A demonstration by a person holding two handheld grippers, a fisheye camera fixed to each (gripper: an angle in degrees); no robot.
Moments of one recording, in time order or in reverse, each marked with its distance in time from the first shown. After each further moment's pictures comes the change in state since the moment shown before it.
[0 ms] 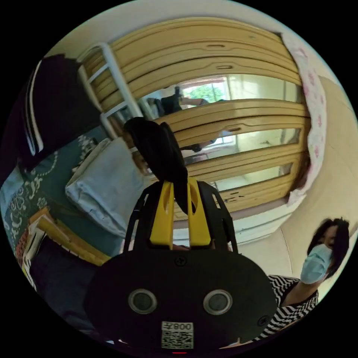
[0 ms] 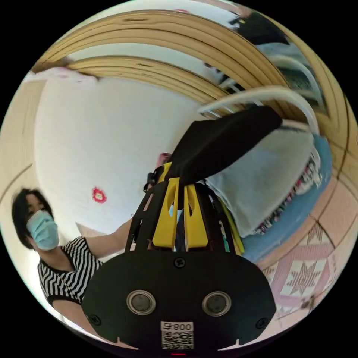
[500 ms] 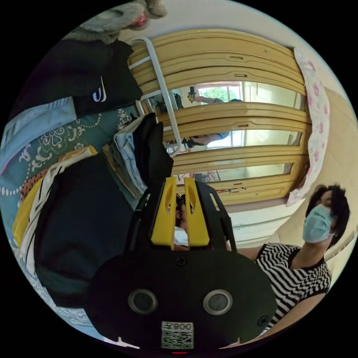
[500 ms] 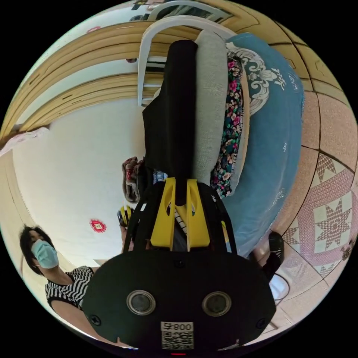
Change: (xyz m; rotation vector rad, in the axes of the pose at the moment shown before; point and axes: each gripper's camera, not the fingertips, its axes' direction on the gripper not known) left arm -0.035 0.031 -0.011 -0.016 -0.050 -0.121; right arm 0.091 -0.042 -0.010 -0.029 0.025 0.429
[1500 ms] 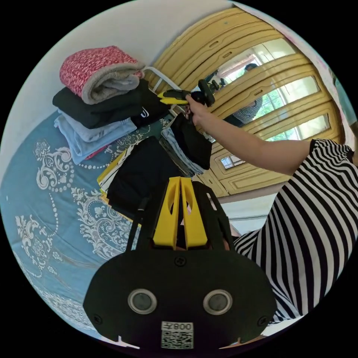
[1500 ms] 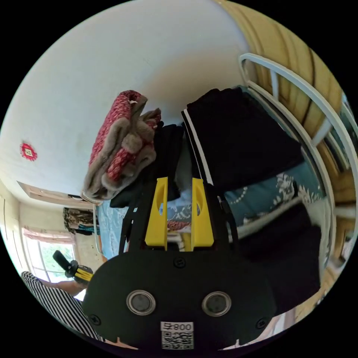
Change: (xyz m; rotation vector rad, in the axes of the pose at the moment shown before) left arm 0.120 0.154 -0.034 0.004 -0.580 0.176; right arm -0.428 -0.057 0.255 -0.390 0.536 -0.676
